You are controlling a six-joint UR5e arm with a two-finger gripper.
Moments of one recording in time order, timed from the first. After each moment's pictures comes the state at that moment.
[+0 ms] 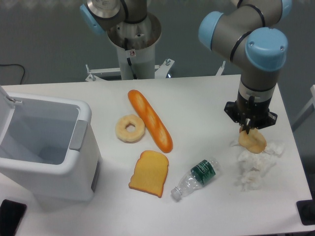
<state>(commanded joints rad) 2.70 -1.93 -1.39 -1.22 1.61 1.13</state>
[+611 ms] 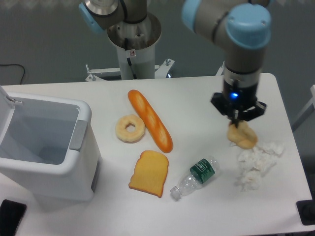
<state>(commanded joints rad) 2.55 -1.74 -1.42 -1.23 1.49 0.93</state>
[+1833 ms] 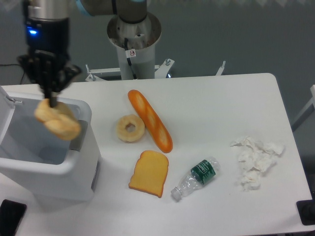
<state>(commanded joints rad) 2.02 -1.63 -1.46 -1.12 1.30 0.43</state>
